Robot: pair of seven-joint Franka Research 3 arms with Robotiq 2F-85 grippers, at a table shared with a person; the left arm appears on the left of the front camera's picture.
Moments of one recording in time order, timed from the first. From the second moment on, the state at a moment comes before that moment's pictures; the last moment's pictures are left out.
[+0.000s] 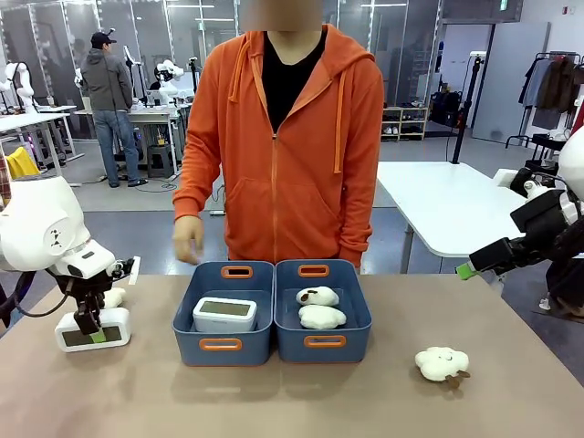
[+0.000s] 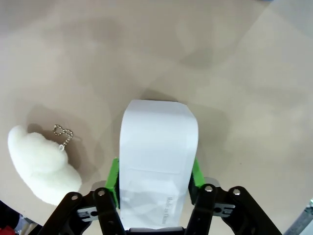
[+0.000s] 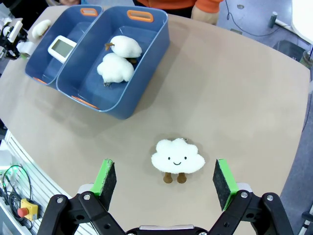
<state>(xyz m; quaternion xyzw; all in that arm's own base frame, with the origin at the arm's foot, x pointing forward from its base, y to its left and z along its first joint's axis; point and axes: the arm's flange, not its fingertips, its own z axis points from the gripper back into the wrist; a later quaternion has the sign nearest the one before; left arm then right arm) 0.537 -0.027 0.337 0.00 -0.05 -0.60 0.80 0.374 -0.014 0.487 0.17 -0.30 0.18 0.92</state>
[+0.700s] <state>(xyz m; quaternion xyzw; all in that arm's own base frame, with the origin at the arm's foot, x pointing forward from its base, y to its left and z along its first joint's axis) 0.537 -0.025 0.337 0.00 -0.05 -0.60 0.80 0.374 -0.014 0.487 0.17 -0.30 0.18 0.92</state>
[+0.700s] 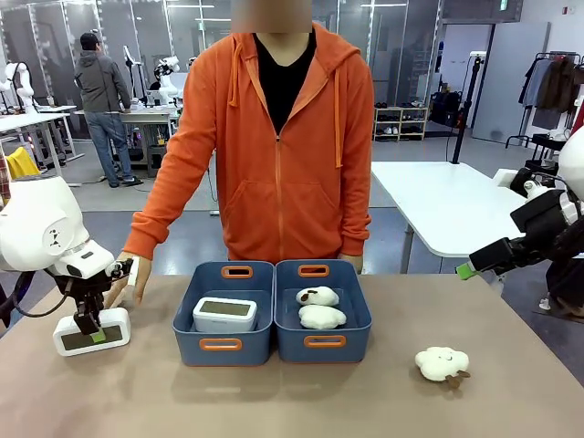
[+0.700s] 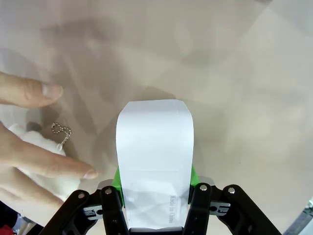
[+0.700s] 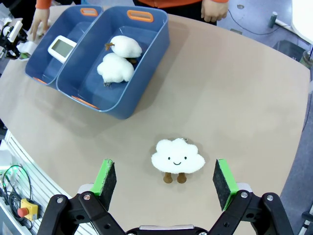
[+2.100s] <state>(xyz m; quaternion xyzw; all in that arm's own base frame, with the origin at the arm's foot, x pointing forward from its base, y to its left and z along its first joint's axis) 0.537 -0.026 0.337 0.00 -0.05 -0.60 0.80 0.374 -0.014 0.487 0.17 -0.30 0.18 0.92</state>
